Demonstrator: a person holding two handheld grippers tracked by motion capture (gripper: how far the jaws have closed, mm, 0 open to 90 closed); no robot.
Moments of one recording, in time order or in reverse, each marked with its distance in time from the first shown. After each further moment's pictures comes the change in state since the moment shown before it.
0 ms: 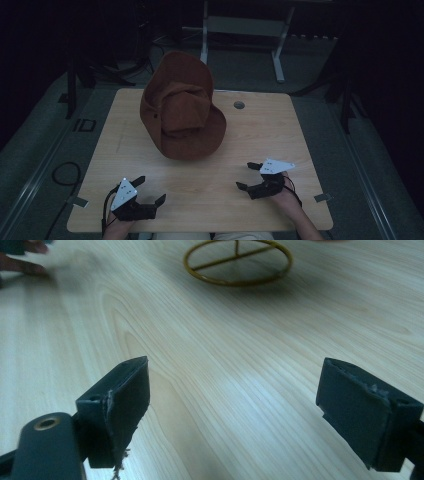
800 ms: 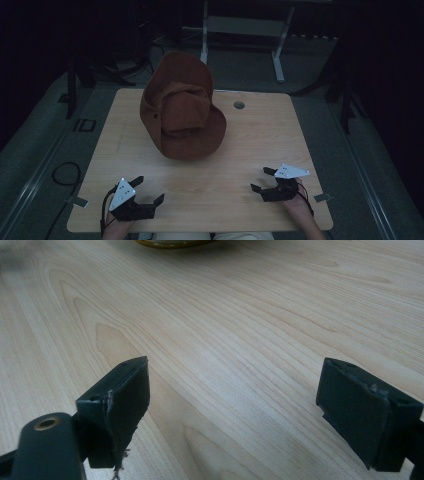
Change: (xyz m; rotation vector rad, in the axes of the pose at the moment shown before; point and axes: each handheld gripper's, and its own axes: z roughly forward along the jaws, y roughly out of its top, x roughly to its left) left arm 0.002 -0.002 -0.002 -0.004 0.012 -0.013; right arm -0.017 -0.039 -0.025 0.023 -0.114 0.102
